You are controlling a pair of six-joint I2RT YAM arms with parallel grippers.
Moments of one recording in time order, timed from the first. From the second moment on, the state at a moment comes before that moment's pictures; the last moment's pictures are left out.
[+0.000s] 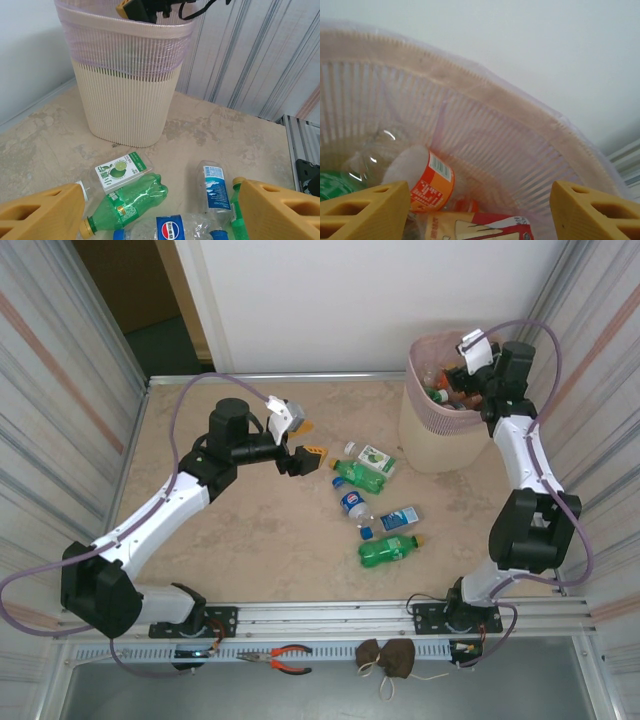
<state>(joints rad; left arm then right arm) -0.52 1.31 1.10 -0.09 0.66 0.10 -0.13 1.62 1.45 -0.11 -0.24 -0.54</state>
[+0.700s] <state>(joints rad) -0.52 1.36 1.14 -0.14 0.61 -0.06 -0.10 1.50 1.58 -0.51 -0.23 0.14</state>
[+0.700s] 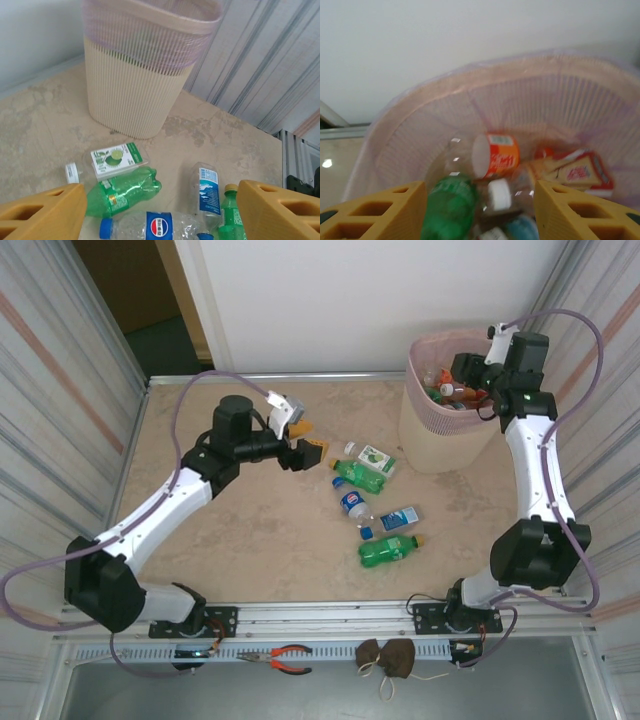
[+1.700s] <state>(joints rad) -0.61 1.77 1.27 -0.50 0.27 -1.00 0.07 1.15 1.38 -0.76 -0.13 0.23</state>
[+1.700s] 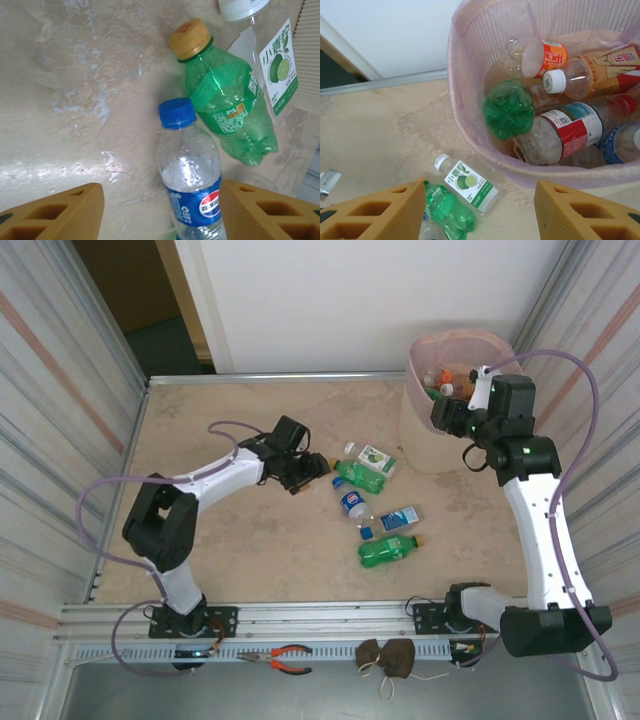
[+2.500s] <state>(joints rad) -0.66 2.07 1.48 -0.54 0.31 -1.14 -0.01 1.12 1.36 -0.77 -0.18 0.22</state>
